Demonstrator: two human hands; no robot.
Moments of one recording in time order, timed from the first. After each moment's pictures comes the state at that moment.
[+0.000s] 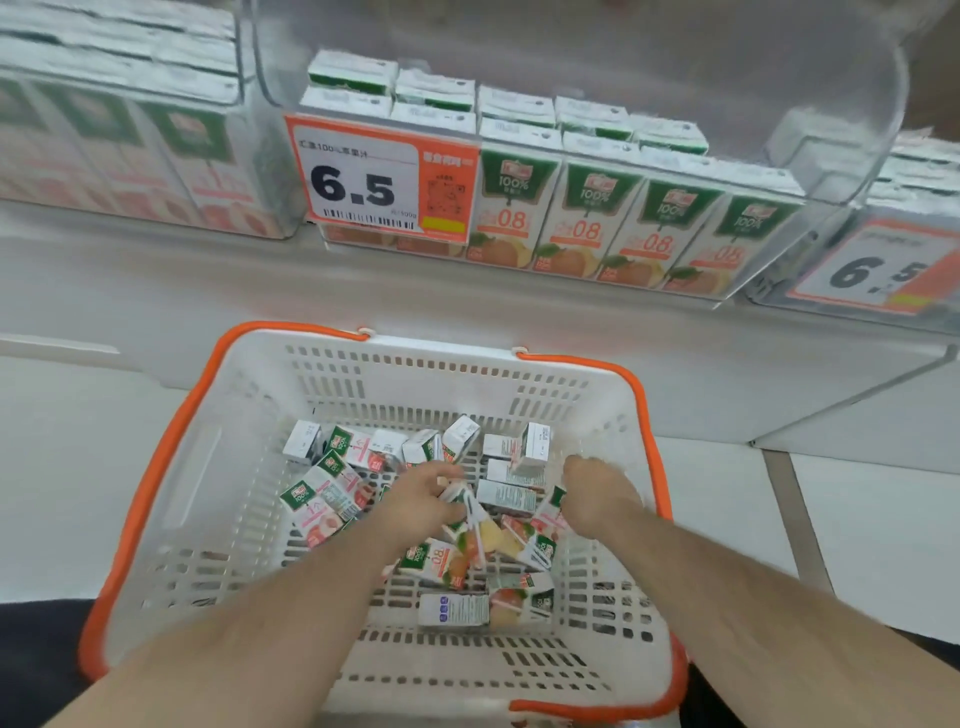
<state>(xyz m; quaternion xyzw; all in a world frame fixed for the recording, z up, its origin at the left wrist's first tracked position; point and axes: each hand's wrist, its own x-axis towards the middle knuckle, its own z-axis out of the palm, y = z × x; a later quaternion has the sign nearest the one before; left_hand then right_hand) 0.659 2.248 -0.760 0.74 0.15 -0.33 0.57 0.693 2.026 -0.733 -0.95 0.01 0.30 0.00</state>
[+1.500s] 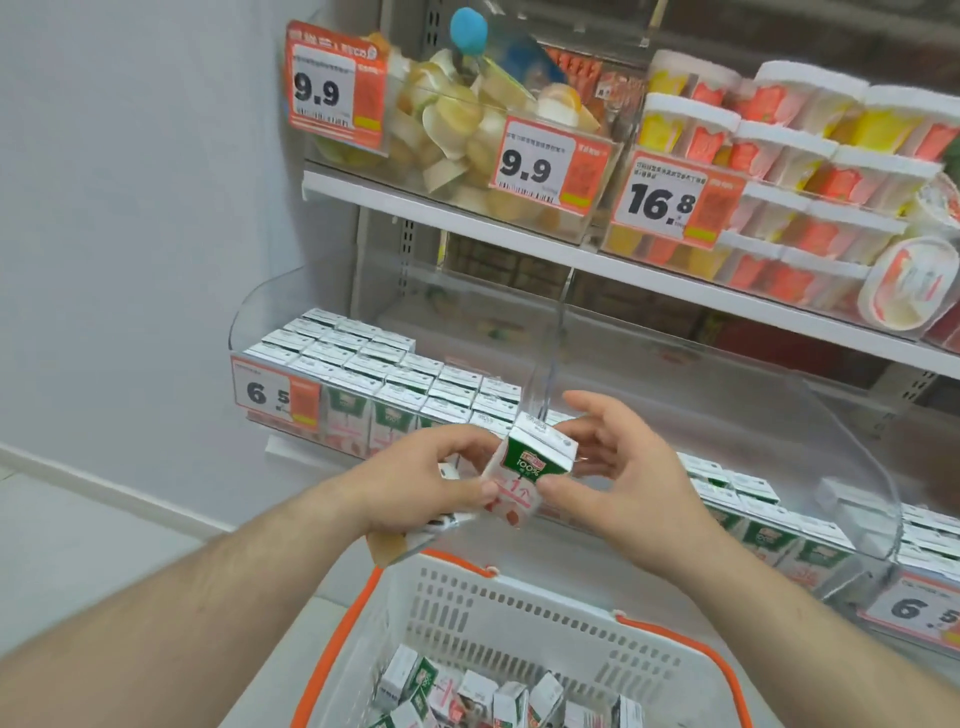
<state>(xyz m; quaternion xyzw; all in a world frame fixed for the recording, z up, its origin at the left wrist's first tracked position) 0.693 2.439 -0.470 0.85 -0.14 0.00 0.51 0.706 2.219 -0.429 -0.86 -0.25 -0.05 0.44</state>
